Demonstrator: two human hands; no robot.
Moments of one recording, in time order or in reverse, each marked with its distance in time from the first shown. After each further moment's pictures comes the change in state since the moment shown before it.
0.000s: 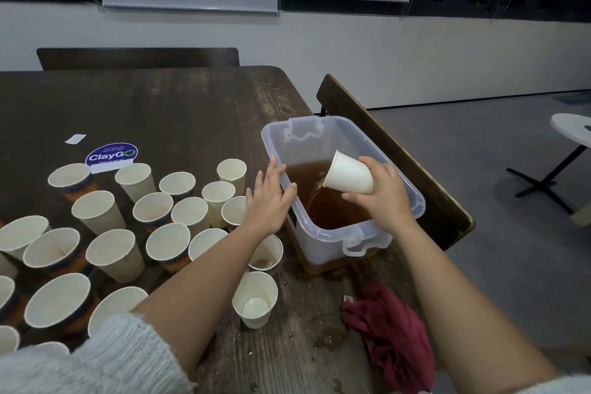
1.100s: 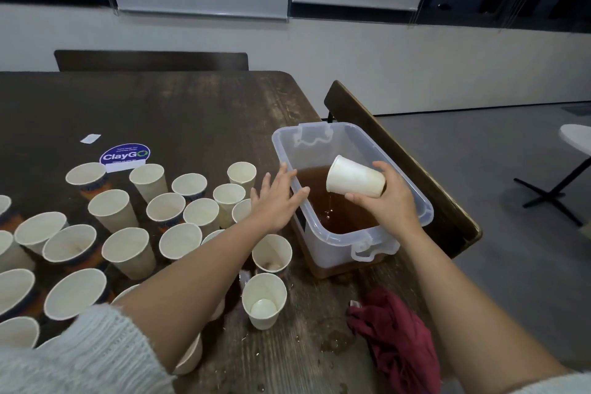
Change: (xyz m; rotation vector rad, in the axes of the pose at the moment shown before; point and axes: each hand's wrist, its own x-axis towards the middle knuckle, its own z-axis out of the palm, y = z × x) left_hand -0.003 0.006 -0.023 0.084 -0.127 -0.004; right_hand -0.003 -0.005 0.001 0.161 0.042 0.038
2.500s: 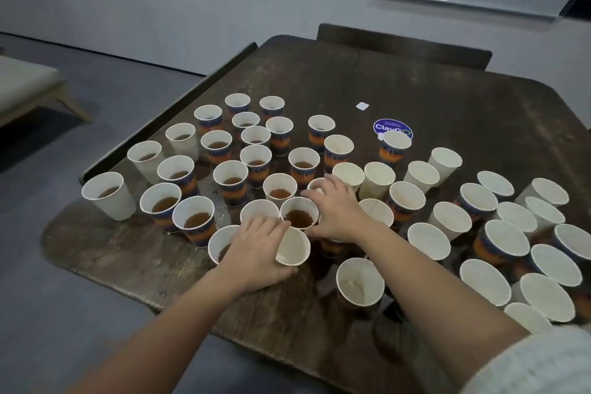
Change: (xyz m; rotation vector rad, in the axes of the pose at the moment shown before) left_hand -0.400 -0.388 -0.227 0.583 0.329 -0.185; right_hand -0.262 -0.403 0.391 -0.476 -0.868 -0.906
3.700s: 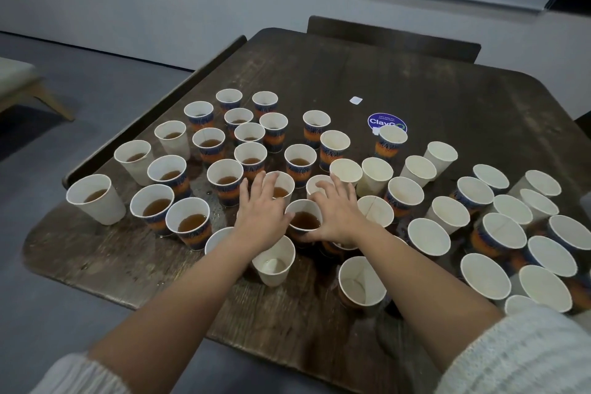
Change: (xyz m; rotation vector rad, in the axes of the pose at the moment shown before) left_hand 0.057 -0.005 -0.006 0.017 -0.129 -0.230; right_hand 0.013 0.016 0.031 0.038 -0.071 0.112
